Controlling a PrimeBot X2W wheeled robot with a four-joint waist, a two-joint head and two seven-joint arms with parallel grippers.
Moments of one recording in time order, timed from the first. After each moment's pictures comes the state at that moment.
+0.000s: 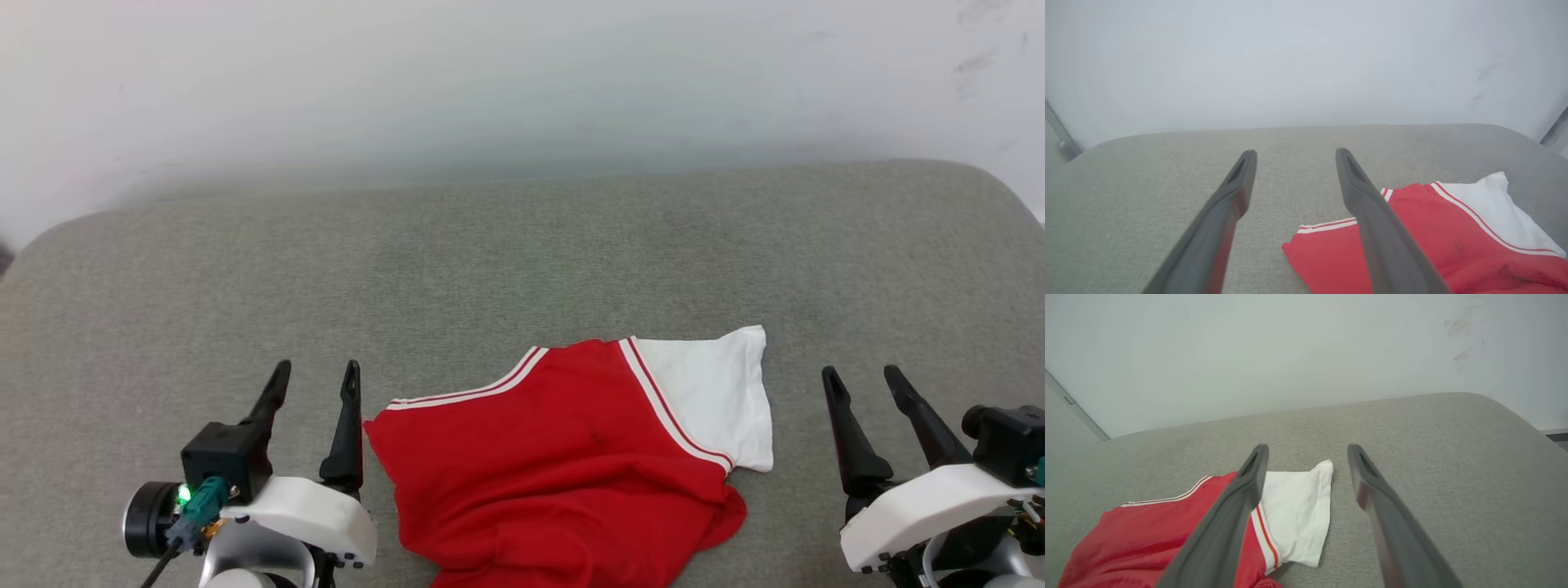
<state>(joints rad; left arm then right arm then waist) -0.10 0.44 -0.44 -0.07 -0.54 0.35 -0.14 0.03 -0.05 -0.06 -0.13 0.25 0.13 0.16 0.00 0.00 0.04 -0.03</state>
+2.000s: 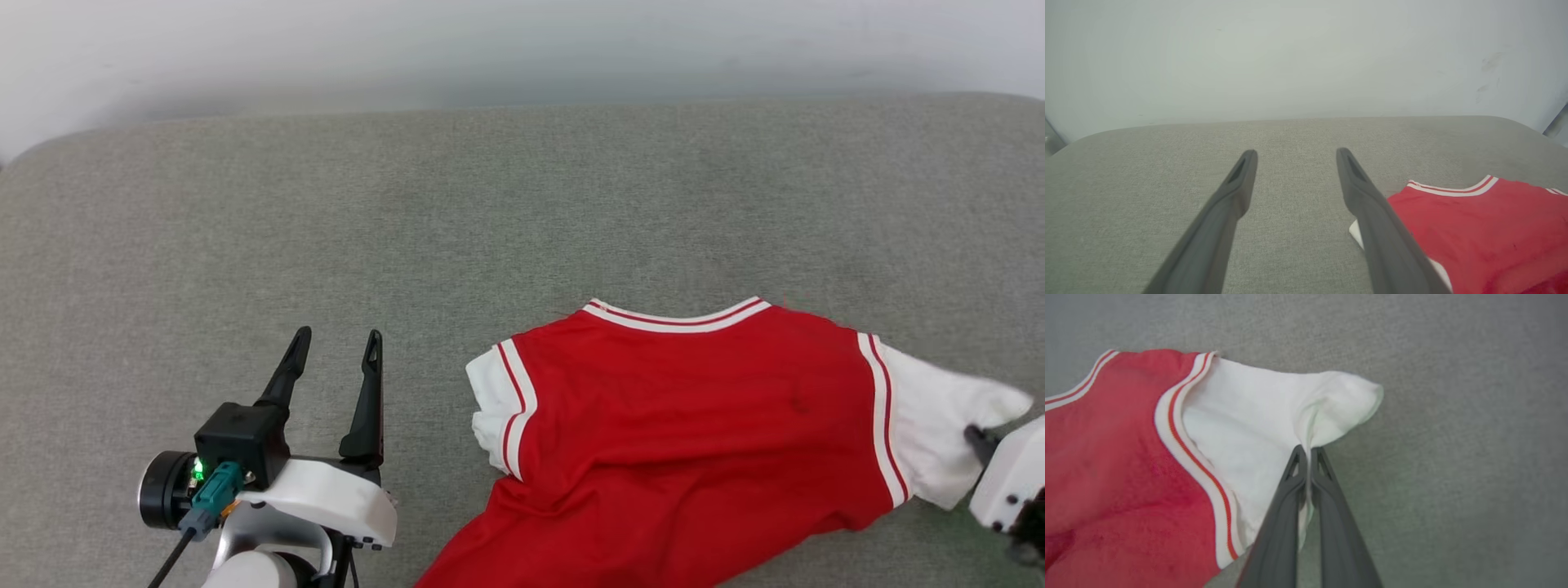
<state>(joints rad) -0.15 0.44 -0.48 -0.13 -0.51 0.36 -0.16 -0.20 -0.23 -0.31 0.25 0.33 0.13 0.63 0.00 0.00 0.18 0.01</state>
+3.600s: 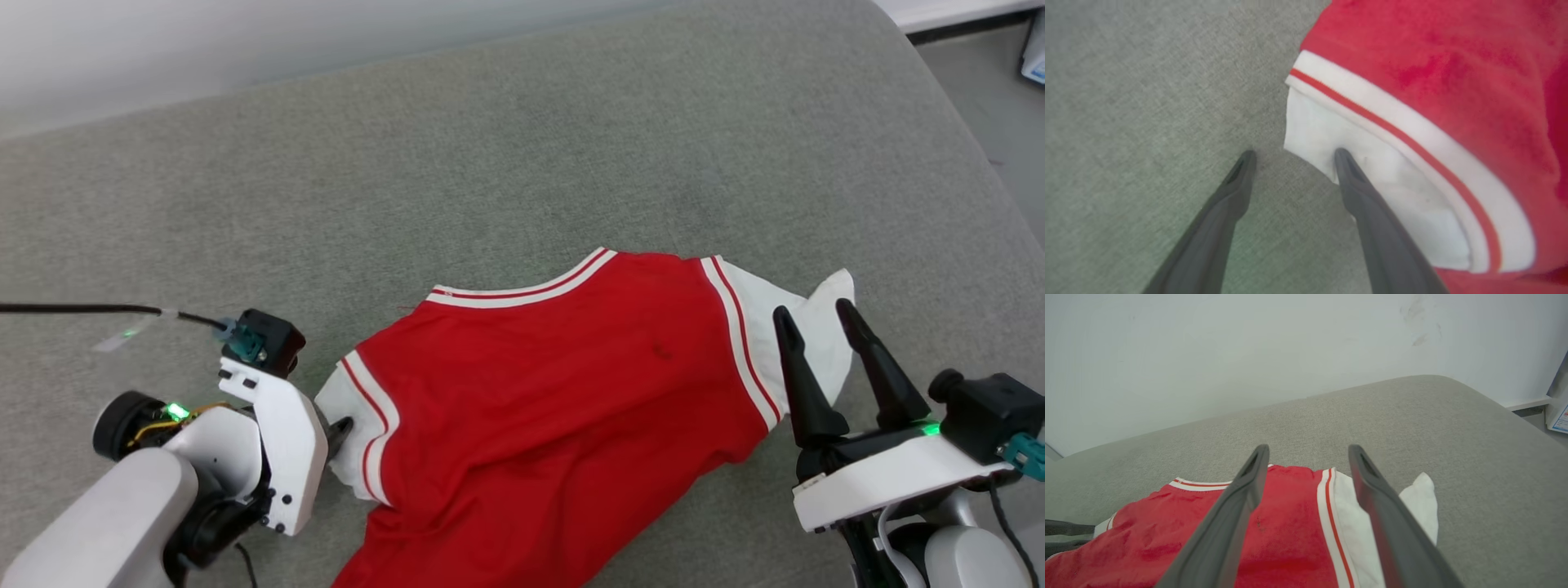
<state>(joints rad) -0.41 0.70 -0.63 0.04 -0.76 0.06 0.66 -0.08 -0.08 0.08 -0.08 0.31 0.13 -0.03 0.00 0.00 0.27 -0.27</state>
